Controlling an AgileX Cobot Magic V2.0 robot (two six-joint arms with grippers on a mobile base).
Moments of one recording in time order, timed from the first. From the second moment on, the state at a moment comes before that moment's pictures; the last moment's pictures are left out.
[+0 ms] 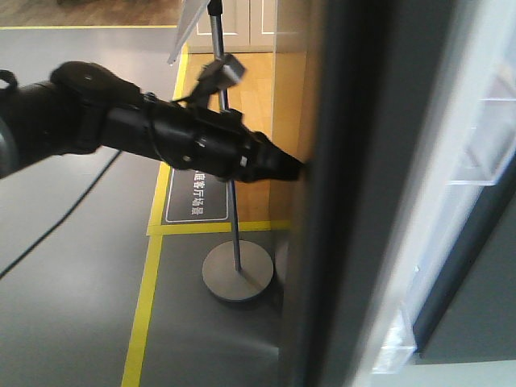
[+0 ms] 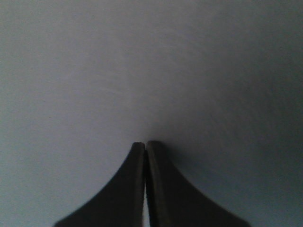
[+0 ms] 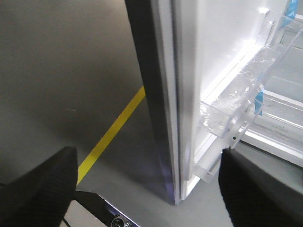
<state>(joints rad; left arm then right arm) -0.46 1.81 -1.51 -1.16 0.94 0.80 0.49 0.14 -0.56 0.14 1.13 -0.04</state>
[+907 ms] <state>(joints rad) -0.57 1.36 -1.31 -0.15 0.82 0.14 0.49 0.14 -0.56 0.14 1.14 -0.04</state>
